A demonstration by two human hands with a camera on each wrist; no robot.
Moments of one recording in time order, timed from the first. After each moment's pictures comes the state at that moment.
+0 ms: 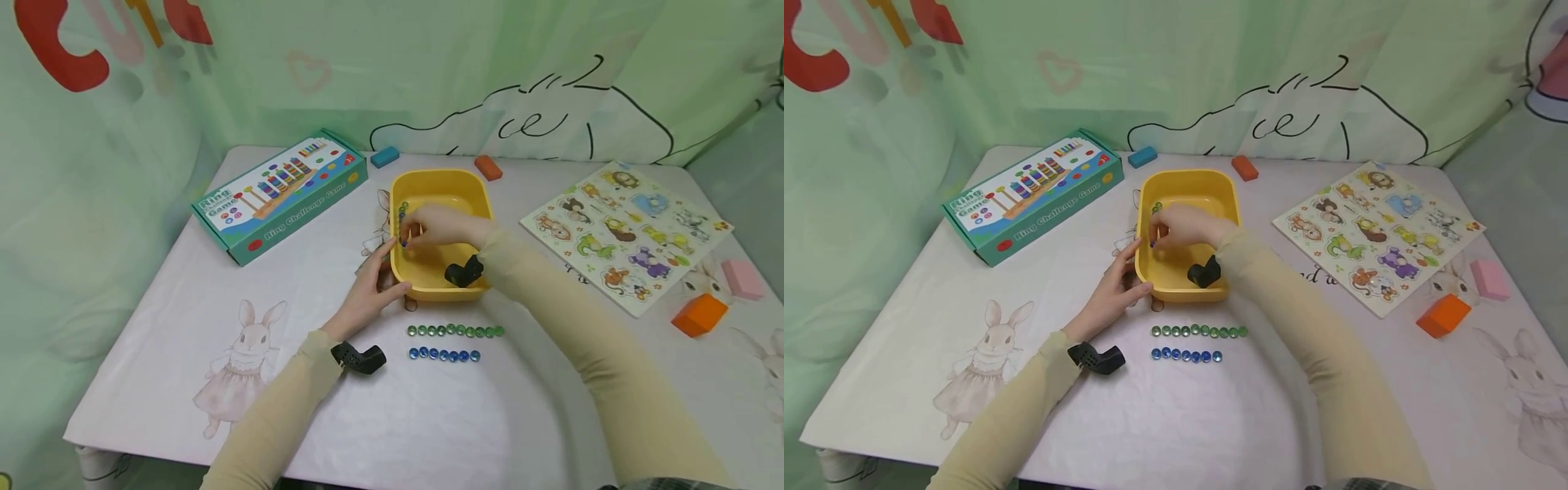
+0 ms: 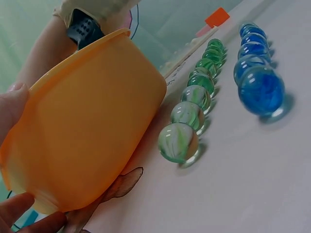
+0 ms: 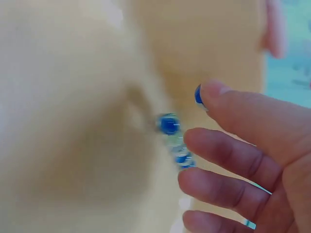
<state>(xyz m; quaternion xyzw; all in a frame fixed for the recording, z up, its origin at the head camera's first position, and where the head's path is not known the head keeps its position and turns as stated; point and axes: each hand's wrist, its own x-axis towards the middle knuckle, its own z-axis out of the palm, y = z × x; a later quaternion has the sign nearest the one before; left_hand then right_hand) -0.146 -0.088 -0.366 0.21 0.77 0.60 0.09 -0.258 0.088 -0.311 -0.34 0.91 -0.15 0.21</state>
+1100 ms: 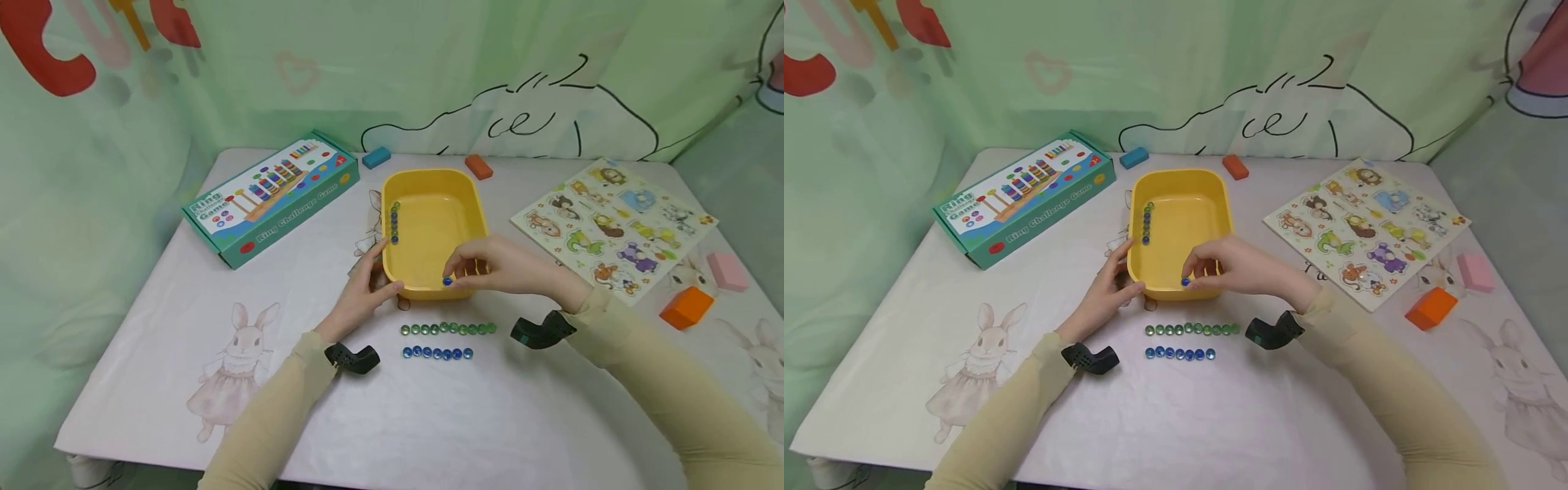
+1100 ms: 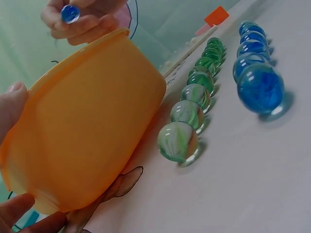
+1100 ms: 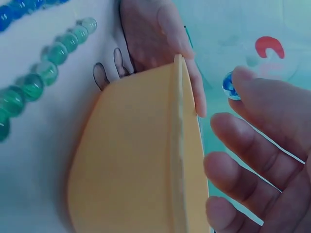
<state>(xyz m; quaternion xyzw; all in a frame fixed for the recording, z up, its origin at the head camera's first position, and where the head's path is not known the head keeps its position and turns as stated) -0.143 -0.087 -0.364 0.20 0.76 0.61 0.11 -0.162 0.164 -0.284 -0.35 0.89 -0.27 0.16</state>
